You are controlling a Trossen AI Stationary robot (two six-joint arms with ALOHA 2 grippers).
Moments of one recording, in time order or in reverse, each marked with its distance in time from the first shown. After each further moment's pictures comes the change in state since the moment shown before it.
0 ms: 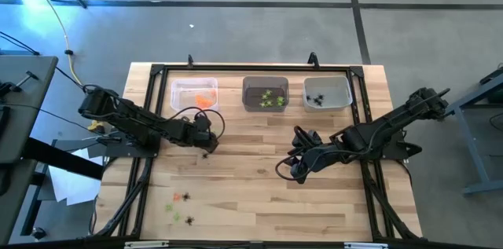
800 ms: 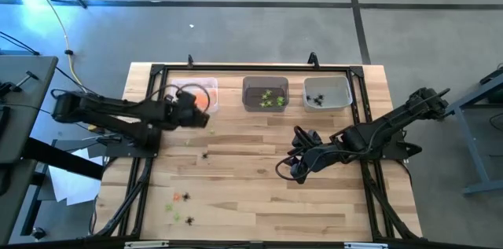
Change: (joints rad) left arm 0.161 -0.390 0.130 -0.312 -0.272 0.088; right arm 0.000 0.000 0.000 0.003 0.000 0.000
